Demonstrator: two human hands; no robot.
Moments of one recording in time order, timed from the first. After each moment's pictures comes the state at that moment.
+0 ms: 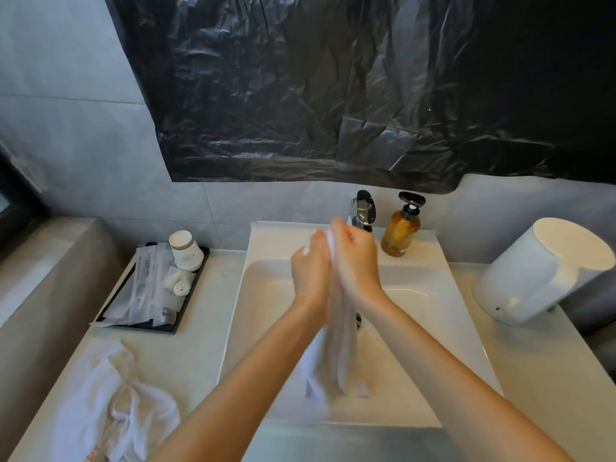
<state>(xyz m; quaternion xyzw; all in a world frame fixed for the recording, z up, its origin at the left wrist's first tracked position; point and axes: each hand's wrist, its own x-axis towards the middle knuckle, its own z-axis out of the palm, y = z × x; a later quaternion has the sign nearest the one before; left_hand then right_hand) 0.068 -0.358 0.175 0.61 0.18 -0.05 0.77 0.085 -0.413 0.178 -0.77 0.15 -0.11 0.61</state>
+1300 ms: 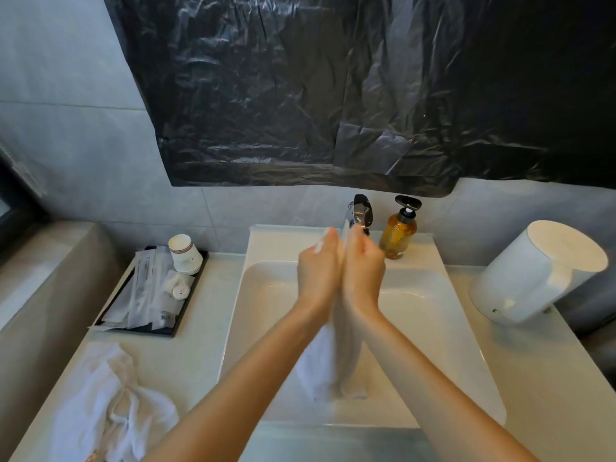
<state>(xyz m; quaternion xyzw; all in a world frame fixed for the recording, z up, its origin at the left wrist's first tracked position) 0.068 -0.362 0.181 0.67 0.14 -0.05 0.73 0.071 -0.411 0.169 -0.70 0.20 -0.20 0.65</state>
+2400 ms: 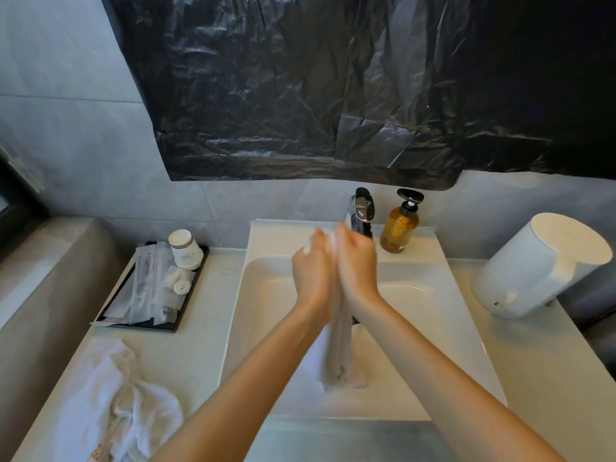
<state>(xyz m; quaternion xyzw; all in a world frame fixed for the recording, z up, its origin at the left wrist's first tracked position) 0.066 -0.362 0.172 0.63 0.19 -0.03 0.75 0.081 -0.411 0.167 -0.71 0.19 -0.12 0.67</state>
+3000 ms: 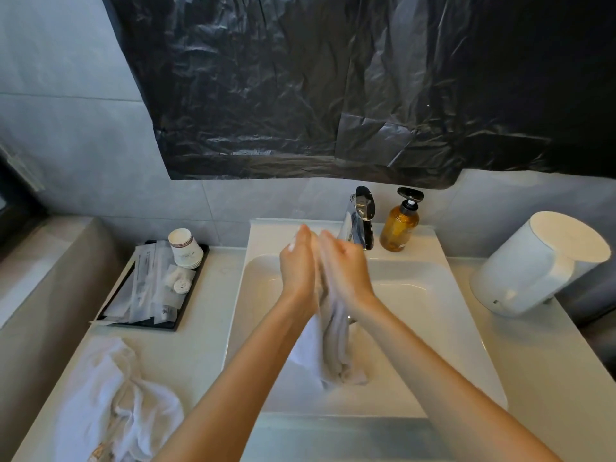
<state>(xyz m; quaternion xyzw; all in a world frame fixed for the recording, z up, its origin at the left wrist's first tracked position) 0.074 -0.343 0.174 0.58 0.19 -0.05 0.79 0.074 -0.407 0.153 -0.74 0.14 -0.07 0.66</state>
